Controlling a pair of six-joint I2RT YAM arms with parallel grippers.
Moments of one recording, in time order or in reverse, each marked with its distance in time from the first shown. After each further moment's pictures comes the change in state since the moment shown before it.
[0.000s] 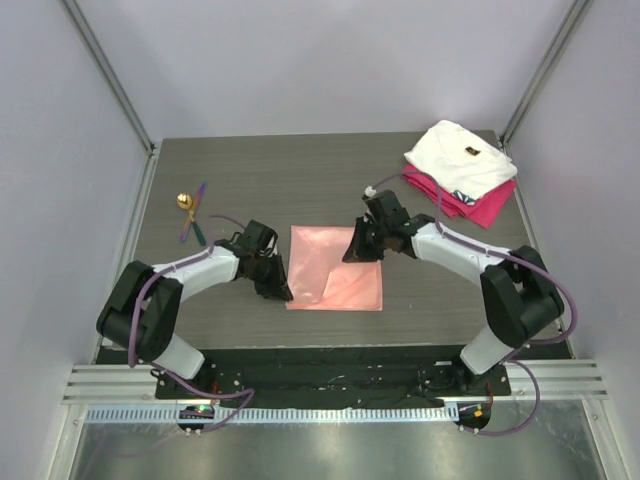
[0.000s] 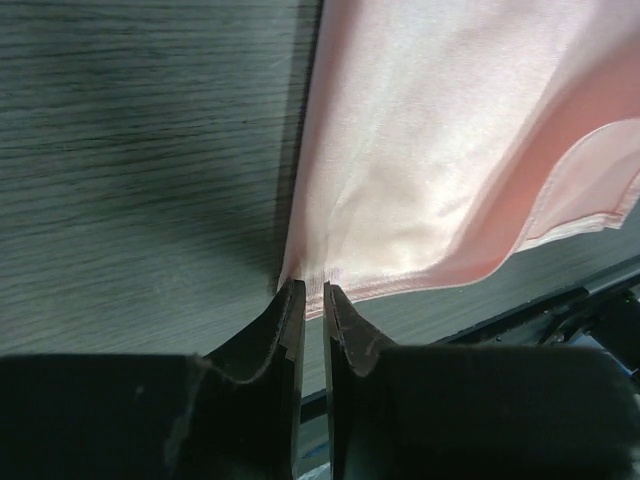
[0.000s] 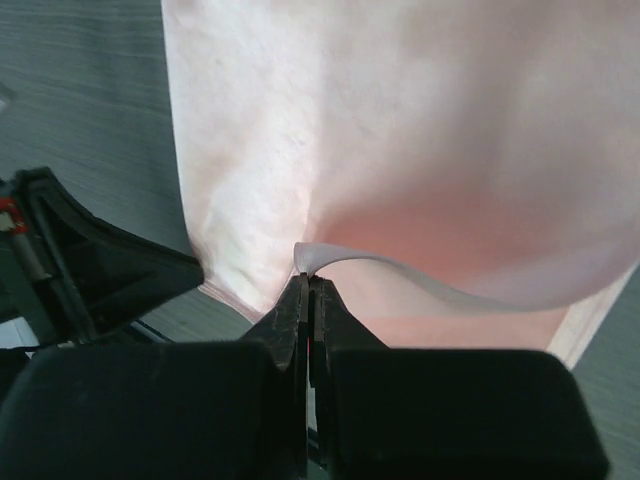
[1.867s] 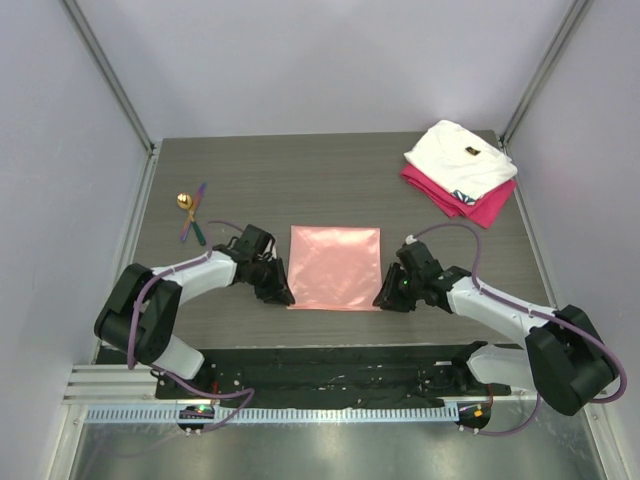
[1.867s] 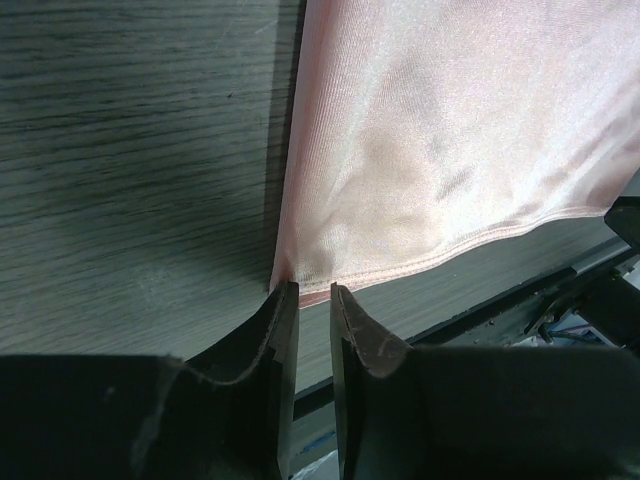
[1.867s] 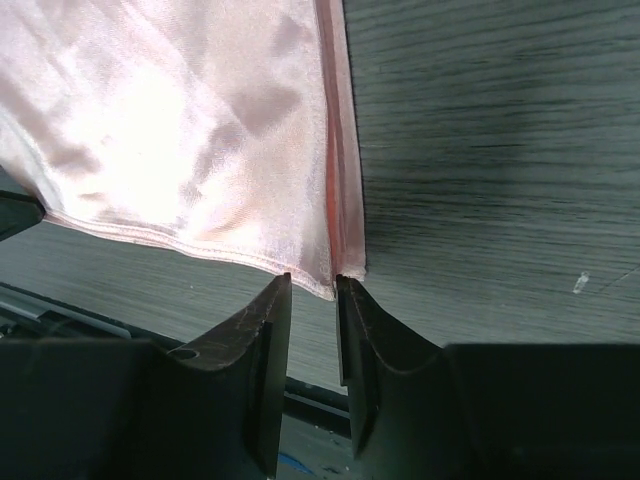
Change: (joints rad) left arm 0.010 -0.007 -0.060 0.055 0.057 -0.002; right arm -0.002 -0.384 -0.470 -0.020 0.108 0.191
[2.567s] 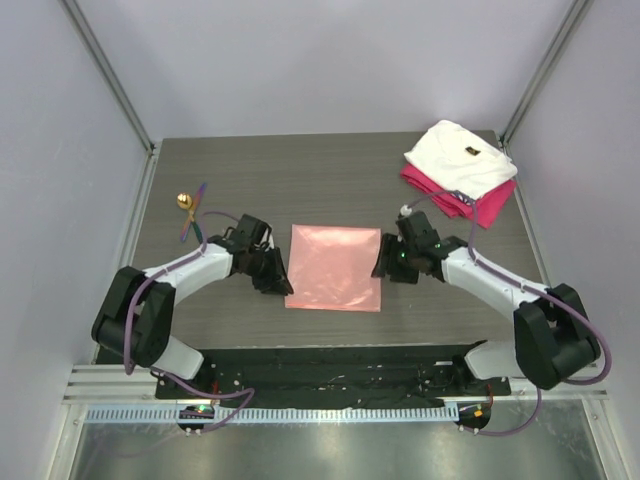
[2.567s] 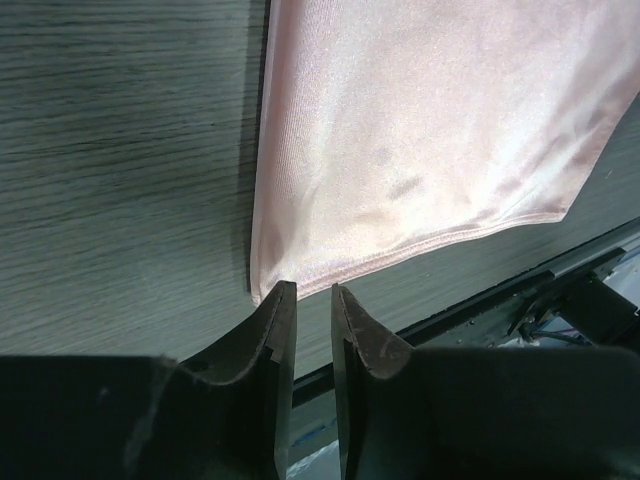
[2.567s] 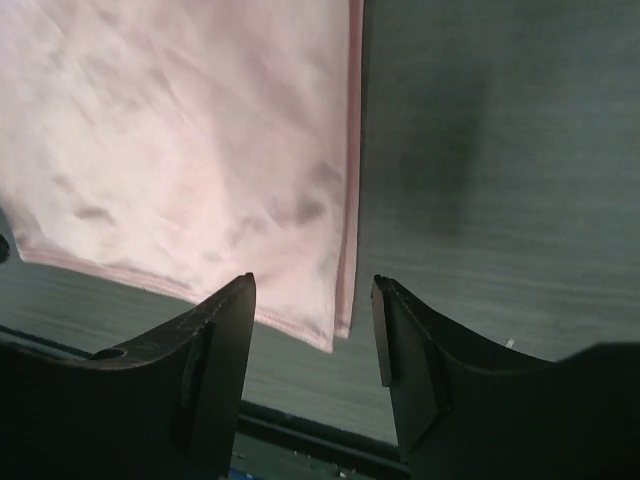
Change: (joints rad) left arm 0.037 -0.026 0.082 -0.081 0.001 0.030; right arm -0.107 0.164 0.280 -0.084 0.053 -0.241
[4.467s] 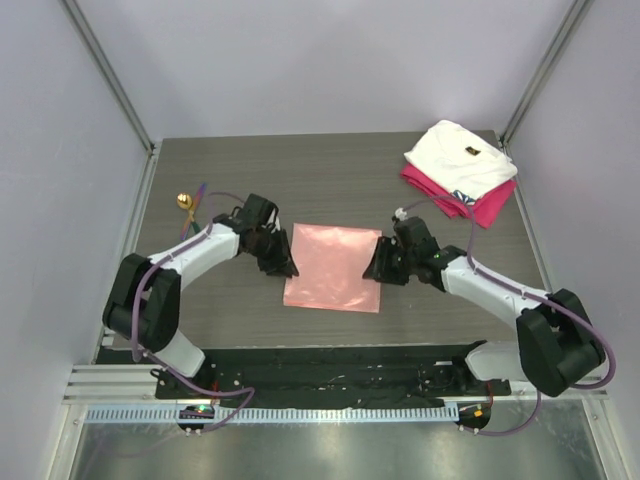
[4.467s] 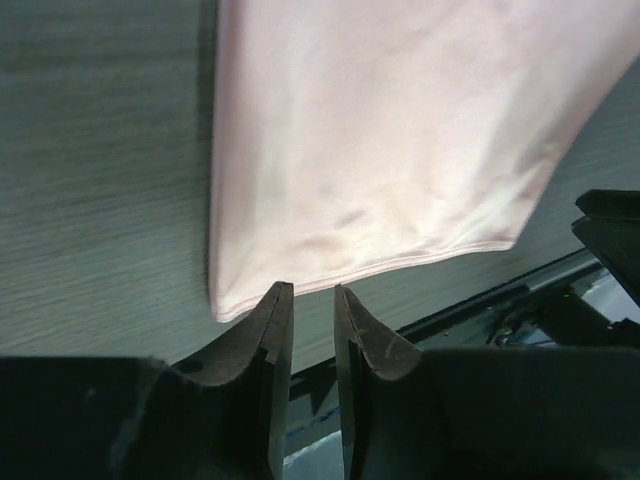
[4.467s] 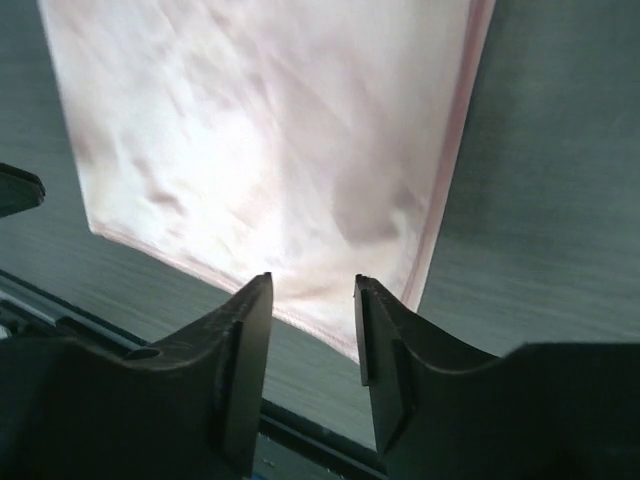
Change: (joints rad) left arm -0.008 0.090 0.146 -0.099 -0.020 0.011; right arm 0.076 -0.071 -0.167 0.165 -0.090 0.085
